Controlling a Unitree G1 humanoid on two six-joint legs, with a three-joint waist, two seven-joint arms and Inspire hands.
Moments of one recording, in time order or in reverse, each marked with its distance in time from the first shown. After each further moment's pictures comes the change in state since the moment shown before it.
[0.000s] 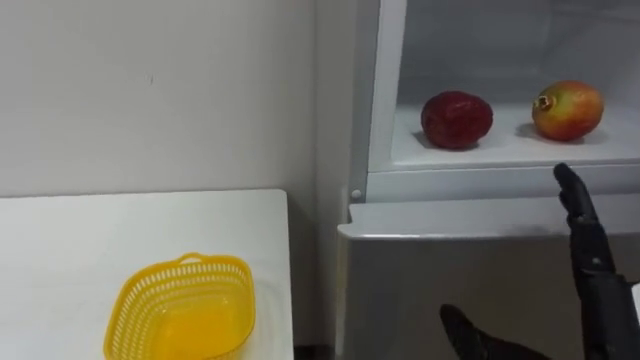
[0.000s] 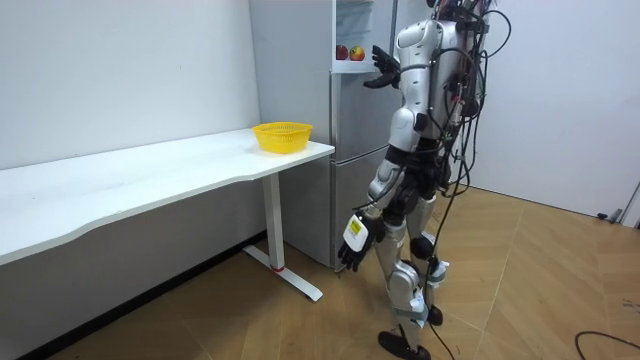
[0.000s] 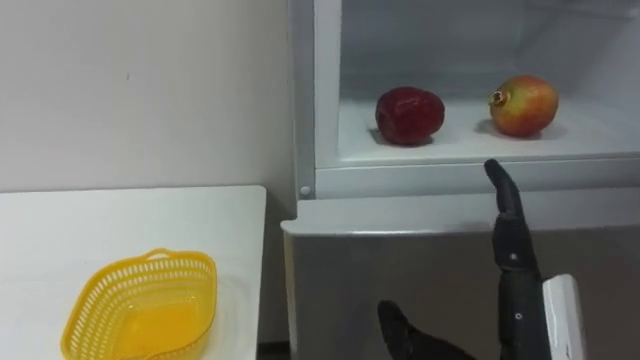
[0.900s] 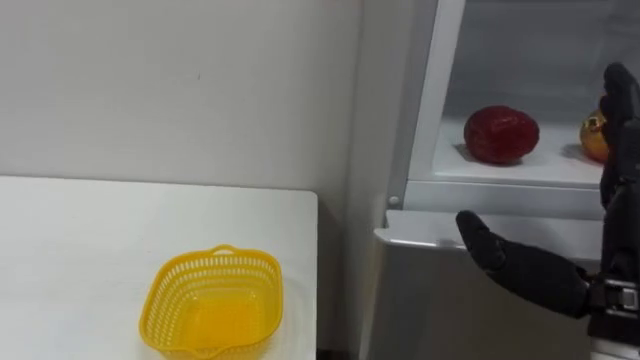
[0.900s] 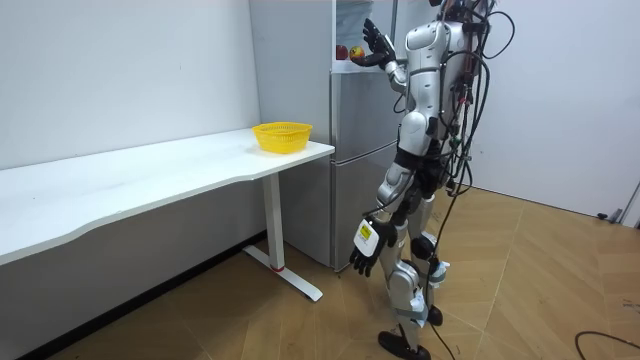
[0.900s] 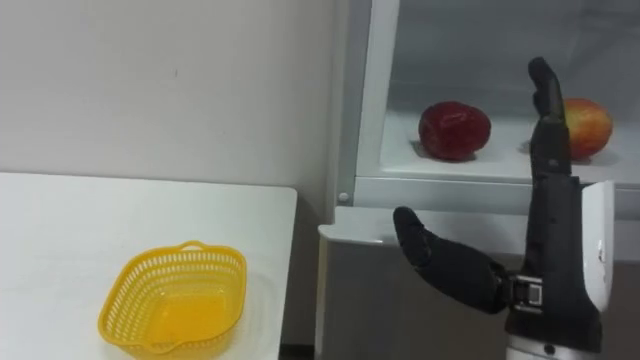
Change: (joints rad) left arm 0.011 0.016 -0.015 -0.046 0.112 0.050 -0.053; right arm -0.333 -0.090 -0.092 0.126 0.126 -0.010 -0.010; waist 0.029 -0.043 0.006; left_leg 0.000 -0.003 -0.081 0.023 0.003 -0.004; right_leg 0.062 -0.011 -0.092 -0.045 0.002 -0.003
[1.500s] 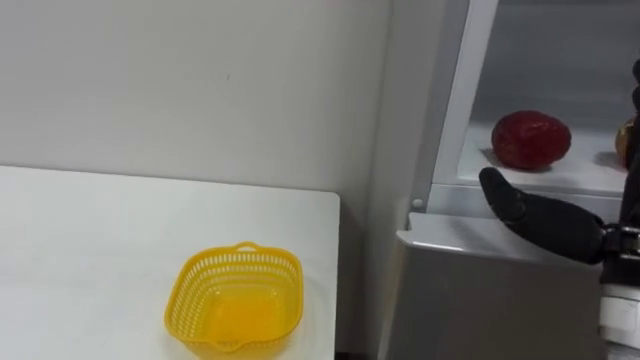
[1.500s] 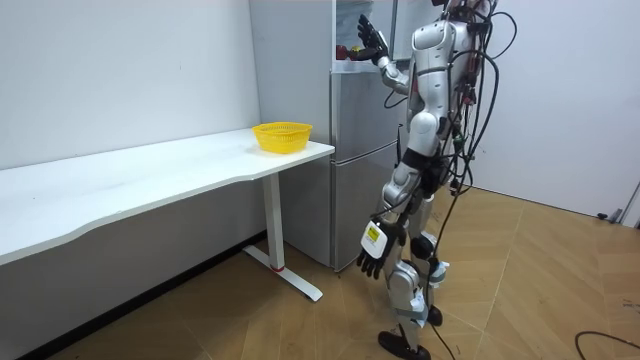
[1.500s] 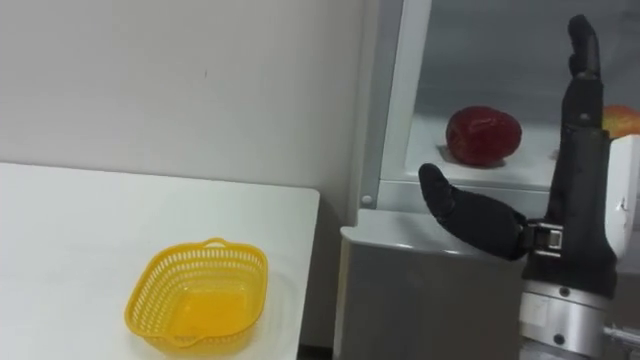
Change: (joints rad) left arm 0.000 -0.029 0.041 -0.026 0.074 0.047 -0.024; right arm -0.133 0.000 -0.067 0.121 0.079 0.047 0.009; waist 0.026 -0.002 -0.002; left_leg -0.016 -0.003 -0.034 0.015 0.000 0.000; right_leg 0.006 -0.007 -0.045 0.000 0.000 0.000
